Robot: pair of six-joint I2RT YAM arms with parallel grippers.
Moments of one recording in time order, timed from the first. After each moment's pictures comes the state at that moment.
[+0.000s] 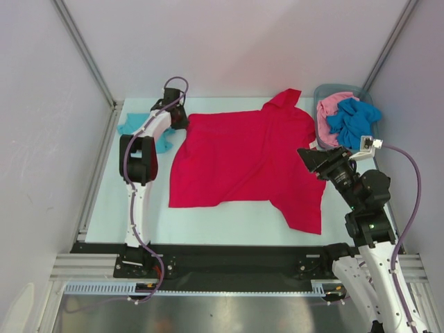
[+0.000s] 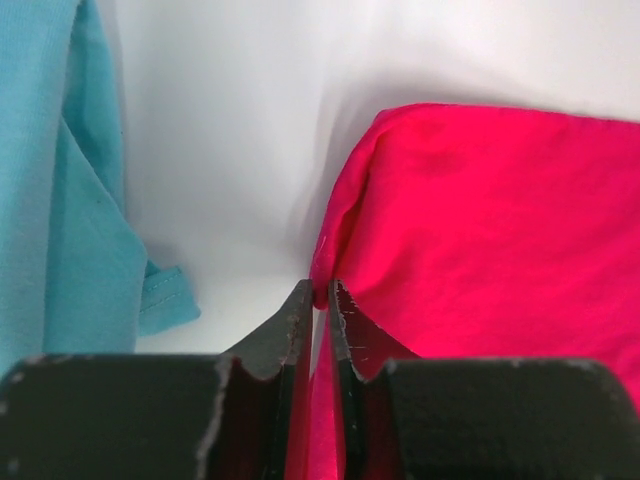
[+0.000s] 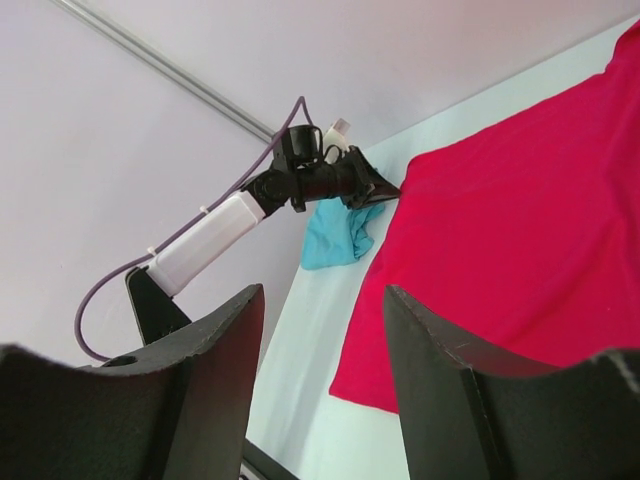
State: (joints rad) left arm -0.14 2.43 2.06 -0.50 -0.02 -0.38; right arm 0.16 0.54 0.71 -0.10 -0.30 0.89
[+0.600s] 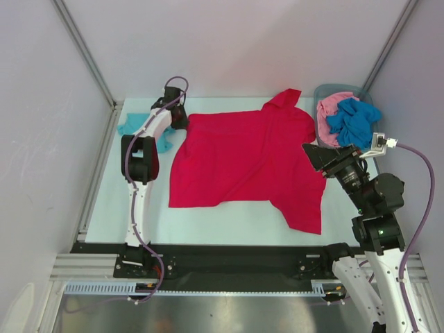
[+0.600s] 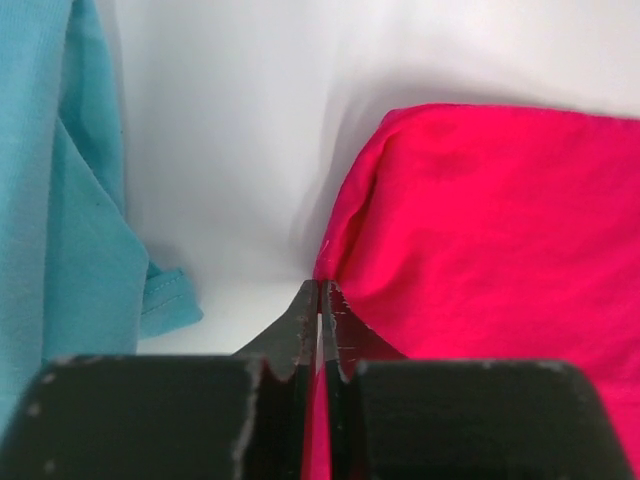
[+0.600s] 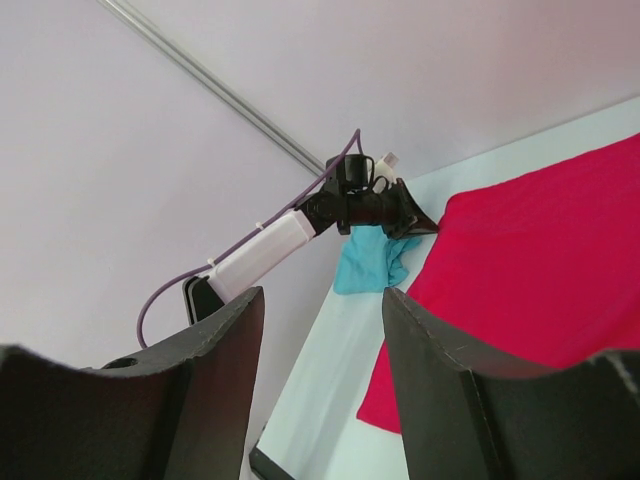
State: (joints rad) left arm -0.14 2.48 2.15 -0.58 -0.02 -0.38; right arm 0.18 0.52 0.83 -0.12 -0.29 0.89
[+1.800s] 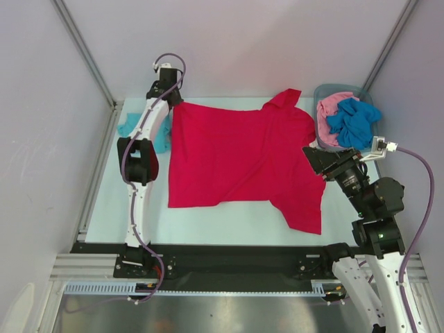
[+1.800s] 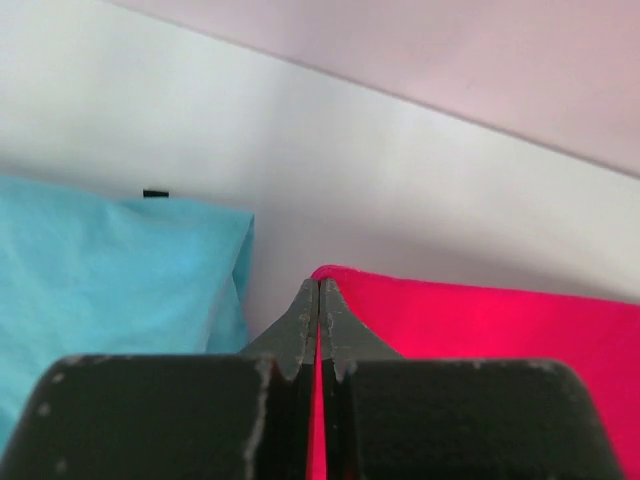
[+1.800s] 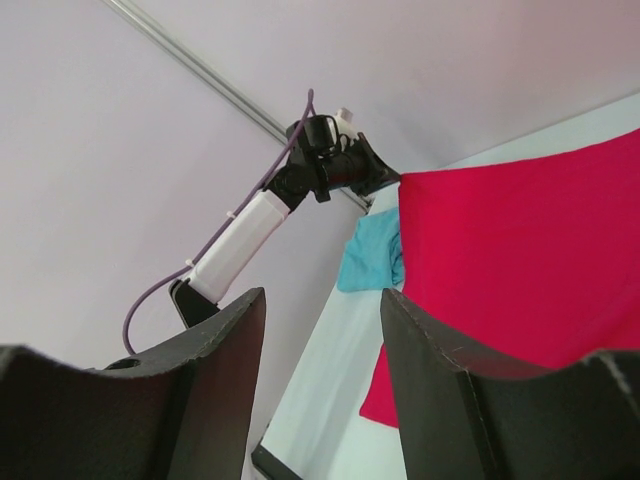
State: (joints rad) left arm -0.15 2.44 2.34 -0.56 -0.28 -0.33; right arm 0.18 0.49 0.80 -0.12 -0.29 0.90
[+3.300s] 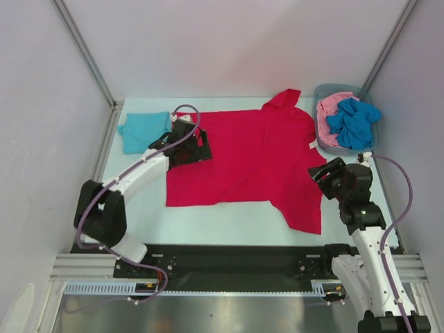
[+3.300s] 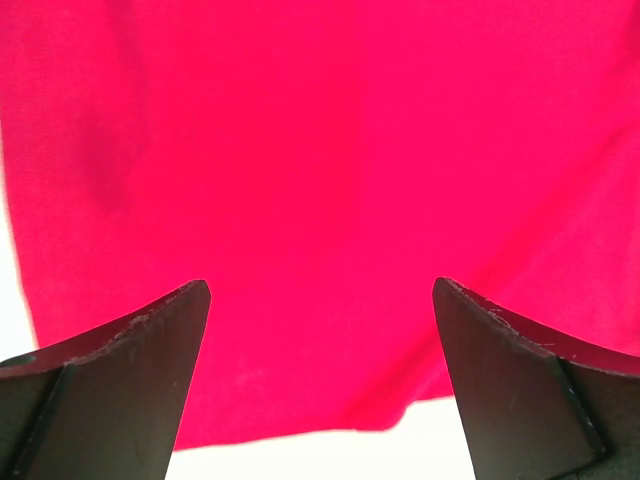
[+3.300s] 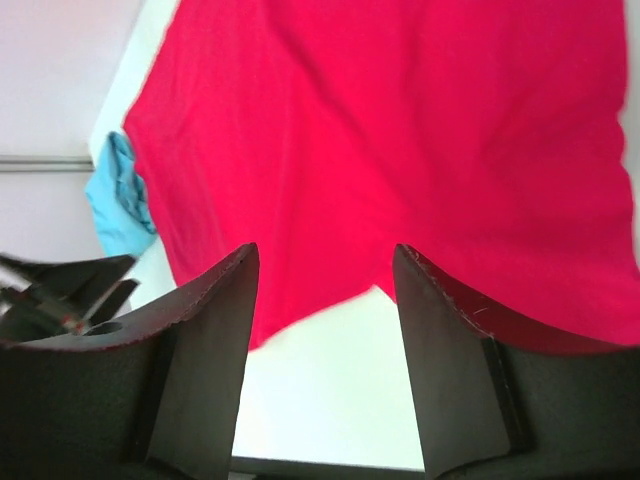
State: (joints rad) left arm -0.46 1.61 1.18 -0.44 -0.13 -0.56; right arm 0.04 0.68 0.63 -0.44 -0.06 0.90
